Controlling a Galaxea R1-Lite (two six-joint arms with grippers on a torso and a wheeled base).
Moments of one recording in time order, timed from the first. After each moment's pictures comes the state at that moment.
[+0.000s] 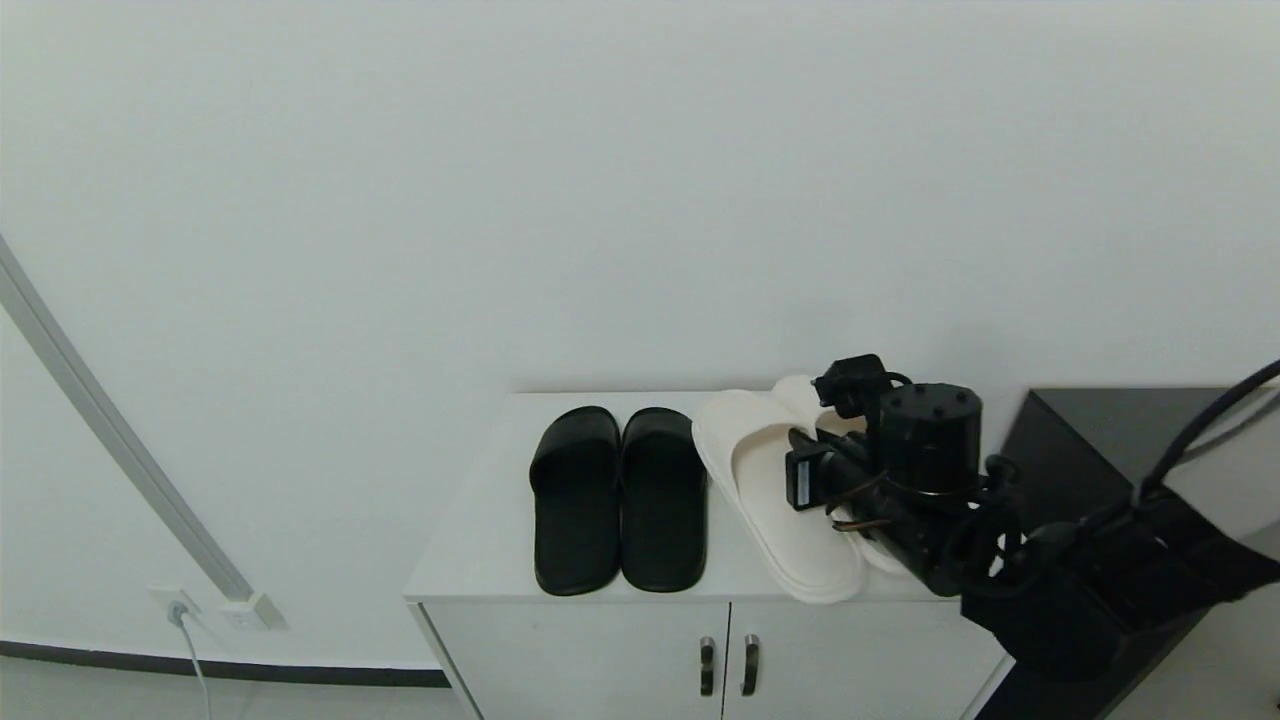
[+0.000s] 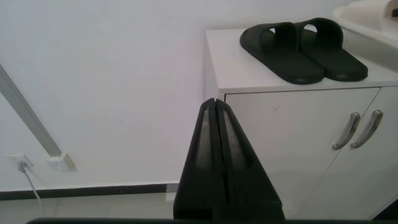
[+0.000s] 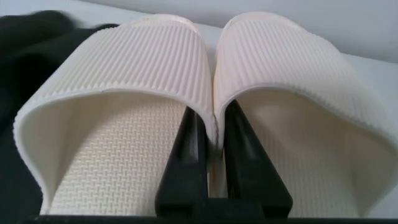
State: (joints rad) left arm 0.00 0.00 0.00 0.00 0.00 0.03; right arm 0.66 1.97 -0.83 -0.97 -0.33 0.06
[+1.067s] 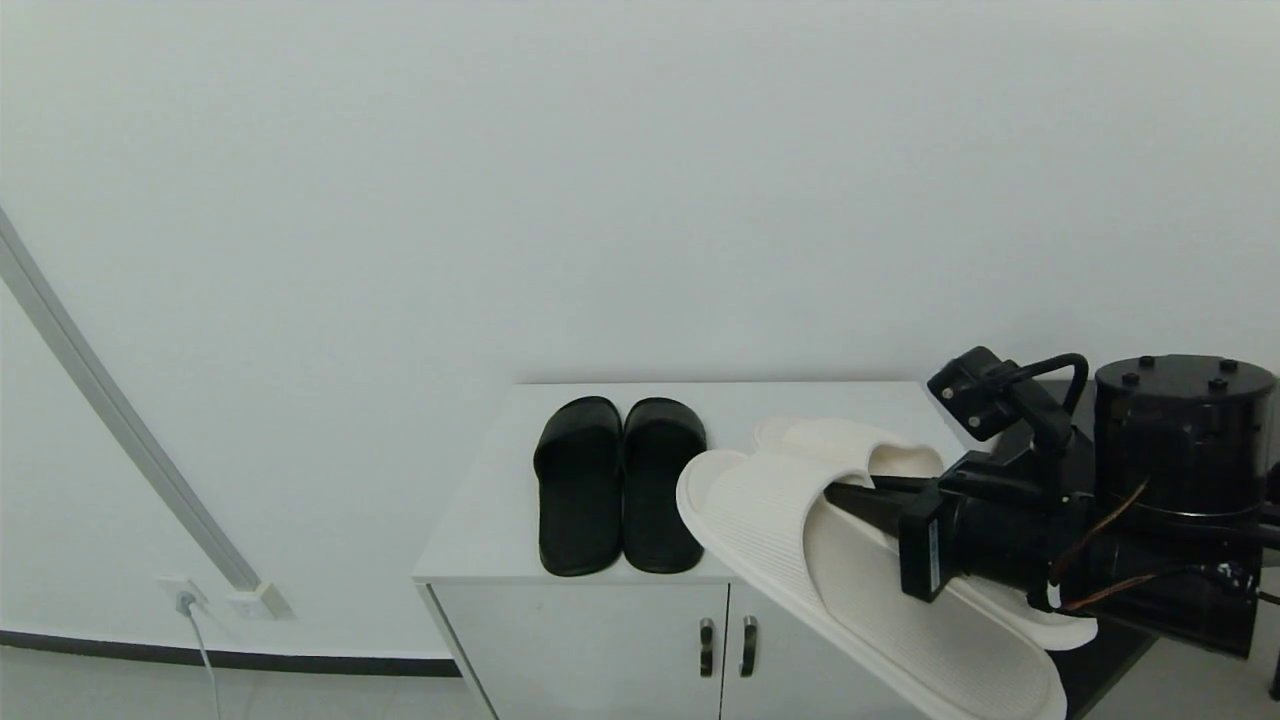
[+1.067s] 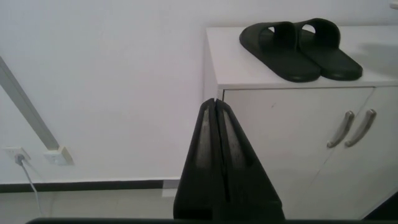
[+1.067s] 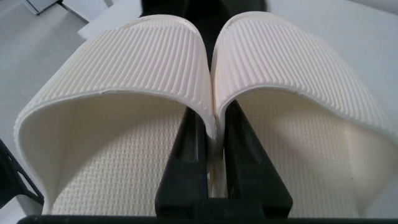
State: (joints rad) left arm 0.00 0.00 0.00 0.00 0.00 0.00; right arm 0.68 1.53 -0.65 -0.60 0.08 0.07
